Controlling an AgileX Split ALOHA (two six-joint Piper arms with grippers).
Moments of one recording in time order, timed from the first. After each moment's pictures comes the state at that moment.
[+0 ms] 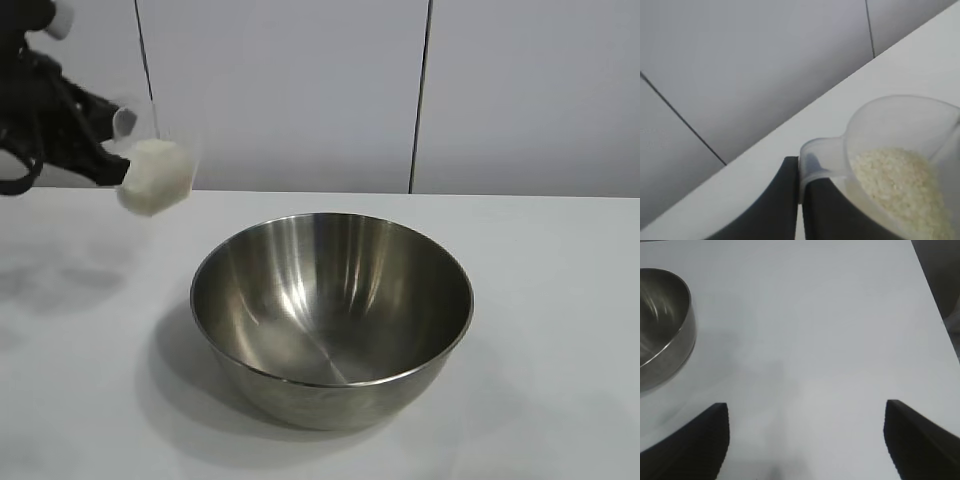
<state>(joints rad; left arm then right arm) -0.58 1.59 -0.97 0.43 -0.06 0.39 -0.11 0.06 -0.47 0.03 1.08 -0.06</state>
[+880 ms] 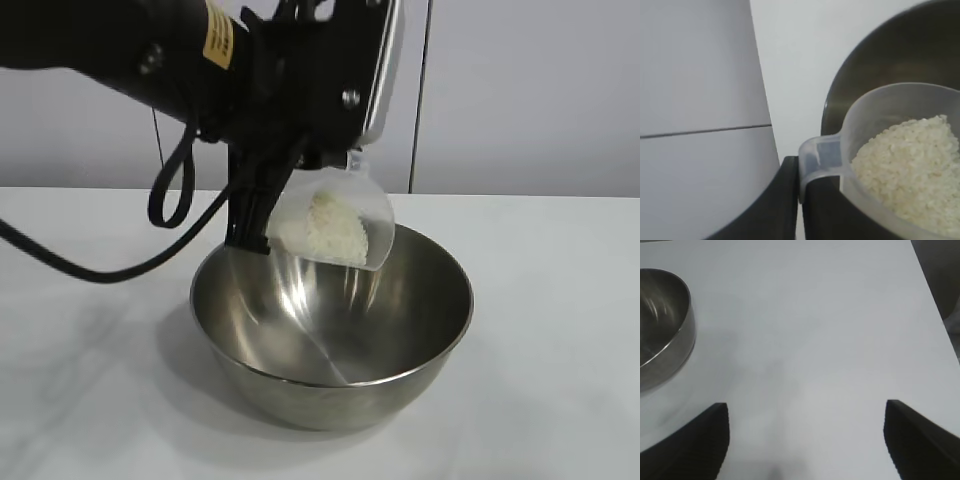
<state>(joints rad) -0.79 1.79 -1.04 0.43 -0.20 1.58 -0.11 0.06 -0.47 0.03 1.08 -0.06</state>
